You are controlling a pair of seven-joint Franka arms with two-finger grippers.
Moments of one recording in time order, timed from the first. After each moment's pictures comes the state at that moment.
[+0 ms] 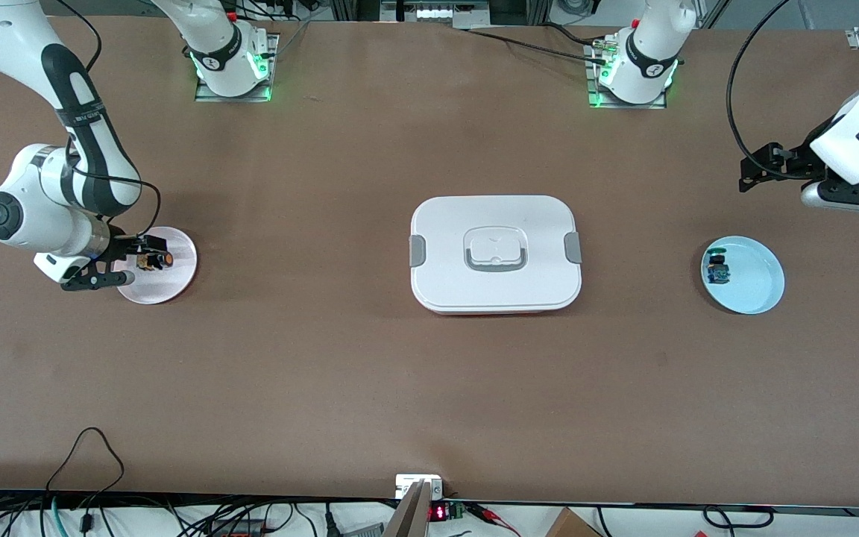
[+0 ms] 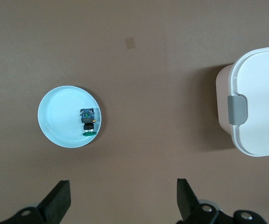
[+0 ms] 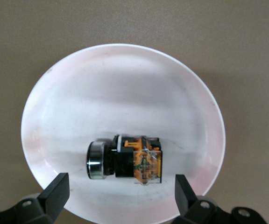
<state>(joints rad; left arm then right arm) -0.04 -0.06 0.03 -1.79 0.00 1.67 0.10 -0.13 0.40 -0.06 -2.11 0.01 2.35 -0.30</state>
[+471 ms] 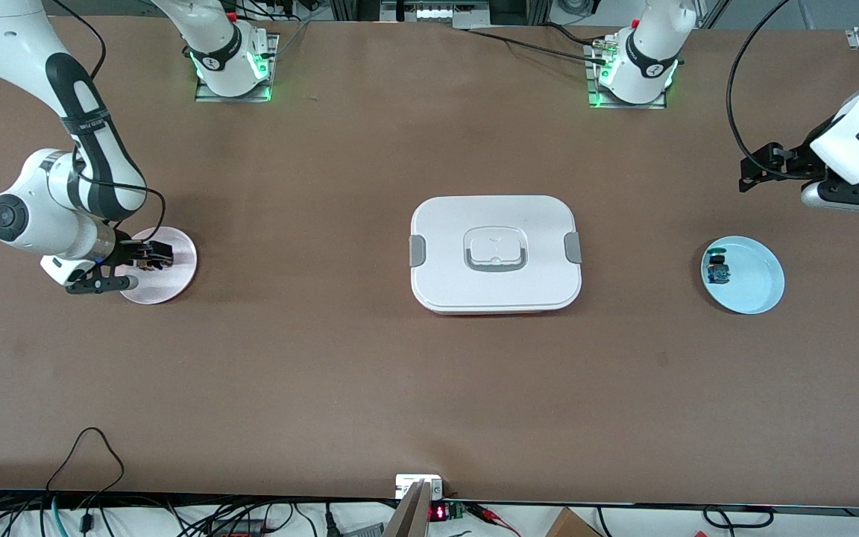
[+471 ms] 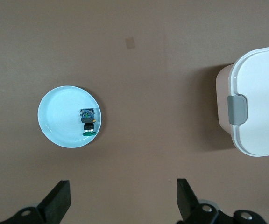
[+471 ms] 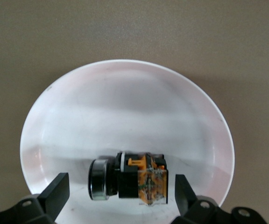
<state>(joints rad) -0.04 -0.06 0.03 -1.79 0.00 1.67 0.10 -0.13 0.43 -0.05 -2.12 0.02 2.42 -0.30</state>
